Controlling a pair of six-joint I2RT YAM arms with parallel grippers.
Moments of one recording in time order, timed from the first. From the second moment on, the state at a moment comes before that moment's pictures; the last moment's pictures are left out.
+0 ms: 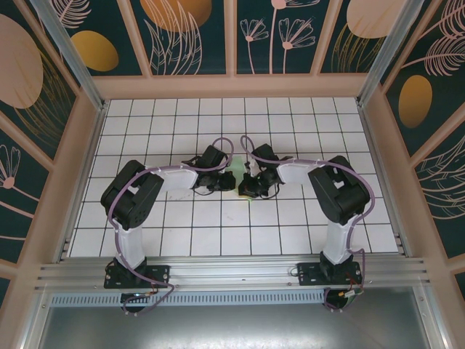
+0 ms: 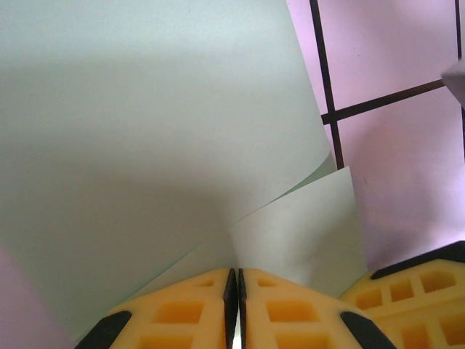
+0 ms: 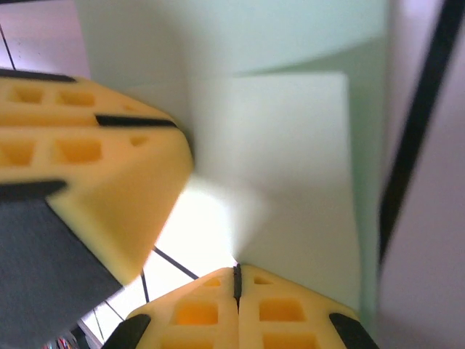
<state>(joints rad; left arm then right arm) -0.64 1.93 1.06 -0.13 0.30 -0.58 0.57 1.87 1.01 -0.33 -0.58 0.60</state>
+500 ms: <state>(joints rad) -0.64 1.93 1.06 -0.14 0.30 -0.58 0.49 1.73 0.84 -0.36 -0.58 0.56</state>
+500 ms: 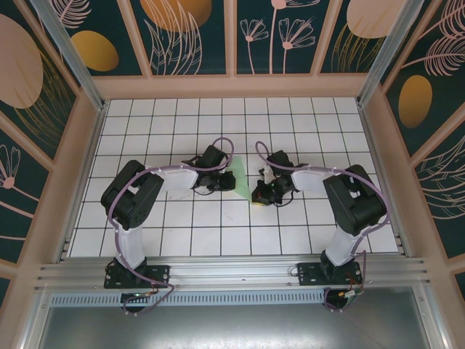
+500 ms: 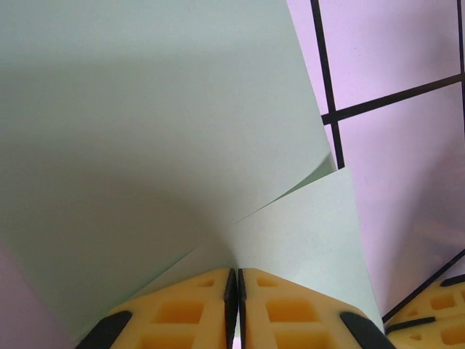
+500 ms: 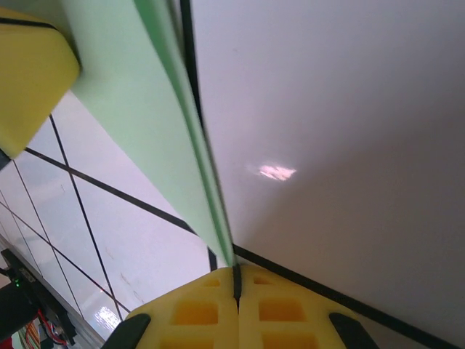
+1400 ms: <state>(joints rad) -0.51 1.62 0.92 -0.11 0.31 -0.70 0.44 1.80 0.99 -0.11 -0.62 0.24</state>
